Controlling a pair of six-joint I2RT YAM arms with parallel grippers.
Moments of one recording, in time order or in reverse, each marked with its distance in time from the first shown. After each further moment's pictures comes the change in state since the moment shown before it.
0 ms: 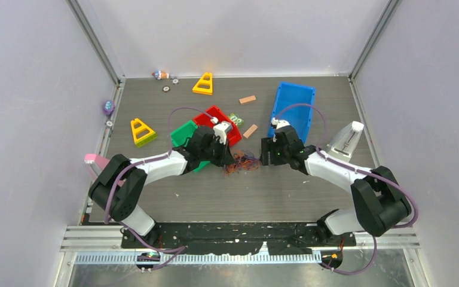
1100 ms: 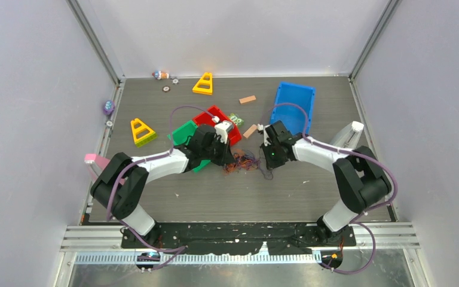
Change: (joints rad) left arm 0.000 0.021 0.031 -0.031 -0.009 0.021; right arm 0.030 0.256 0.243 -0.288 -0.069 -0.246
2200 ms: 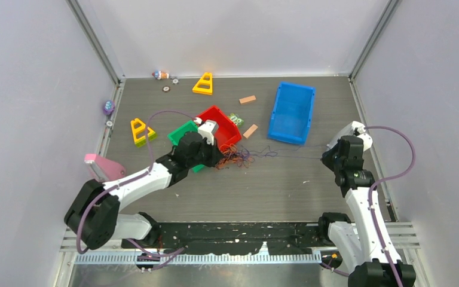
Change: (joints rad) left arm 0.003 -0.278 -0.150 0.008 -0.222 -0.035; right arm -0.605 -0.864 -0.343 -0.050 0.180 0.479
